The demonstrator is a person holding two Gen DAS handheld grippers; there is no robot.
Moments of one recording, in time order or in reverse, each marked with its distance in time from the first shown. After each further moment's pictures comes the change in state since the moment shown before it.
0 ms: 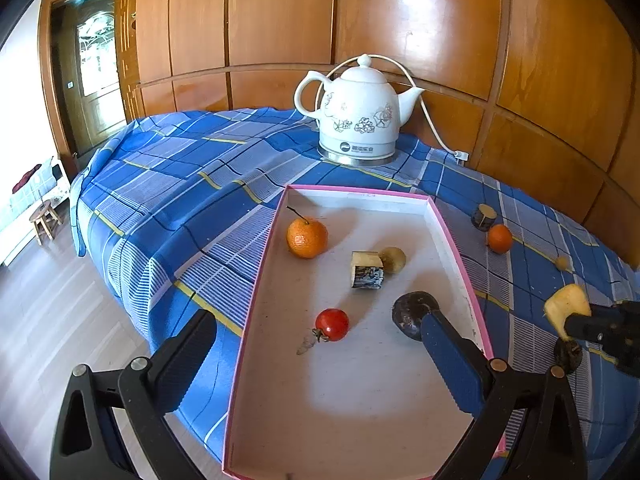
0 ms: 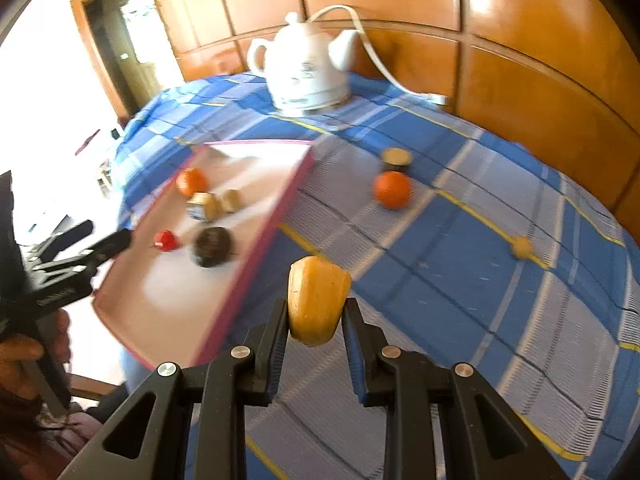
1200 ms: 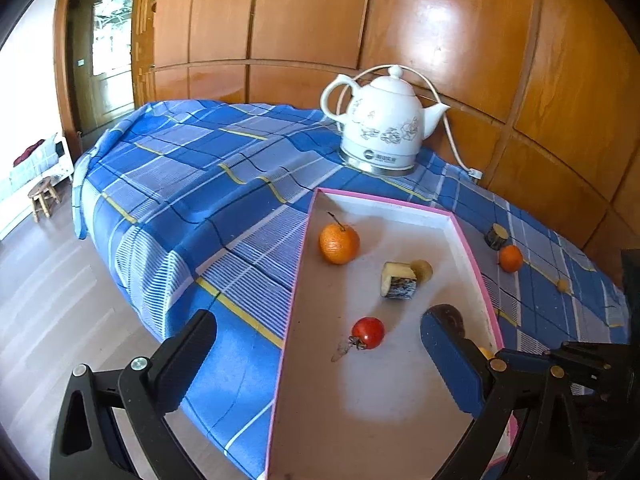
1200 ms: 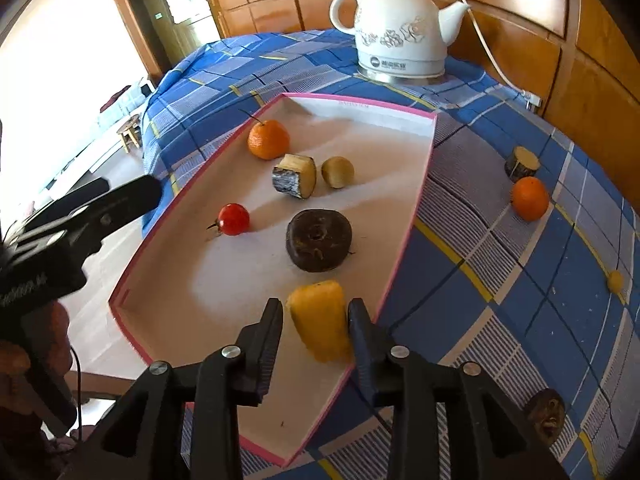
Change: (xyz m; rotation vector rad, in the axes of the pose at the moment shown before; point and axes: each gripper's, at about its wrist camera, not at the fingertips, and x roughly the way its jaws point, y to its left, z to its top) left arm 0.001 0.039 0.003 -0.077 0.000 -0.039; right arm 0.068 0.087 0.008 -0.118 0.106 0.063
